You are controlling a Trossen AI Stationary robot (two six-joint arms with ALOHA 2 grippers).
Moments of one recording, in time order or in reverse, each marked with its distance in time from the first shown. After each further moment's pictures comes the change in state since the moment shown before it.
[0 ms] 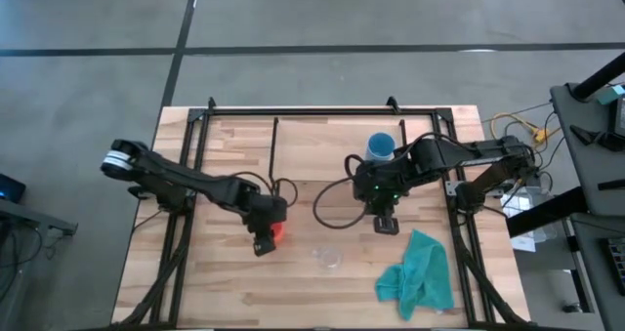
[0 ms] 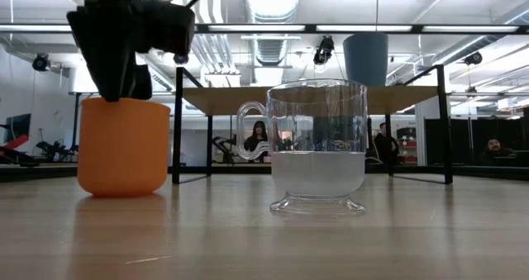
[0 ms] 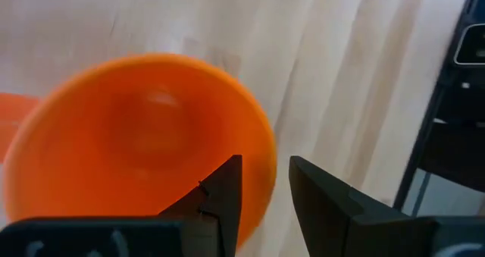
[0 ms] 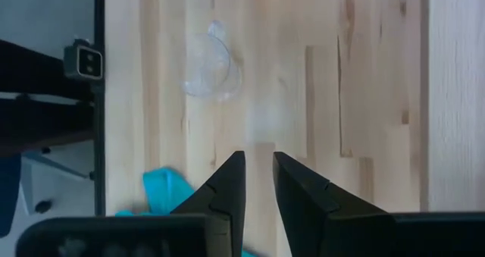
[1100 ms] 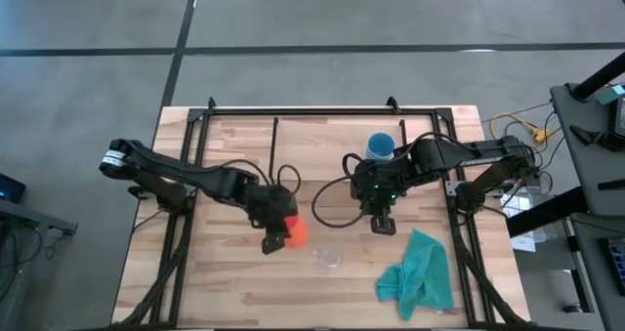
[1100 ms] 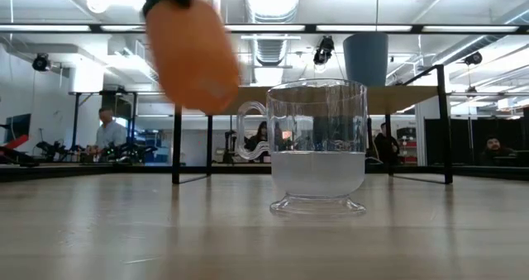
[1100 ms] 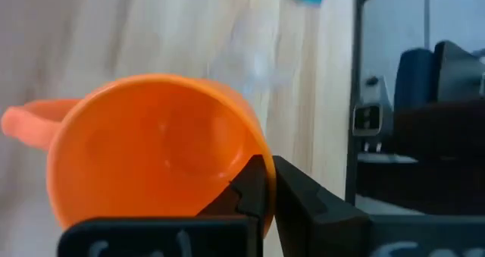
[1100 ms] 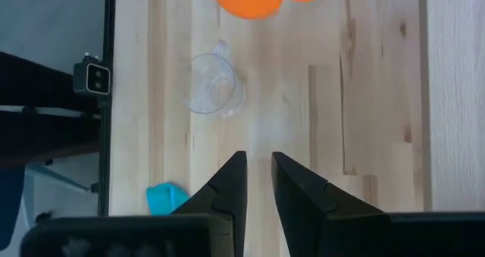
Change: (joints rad) left arm 0.003 -0.023 0.257 -0.016 -0.076 0.094; right arm 0.000 0.000 0.000 0.048 0.000 0.000
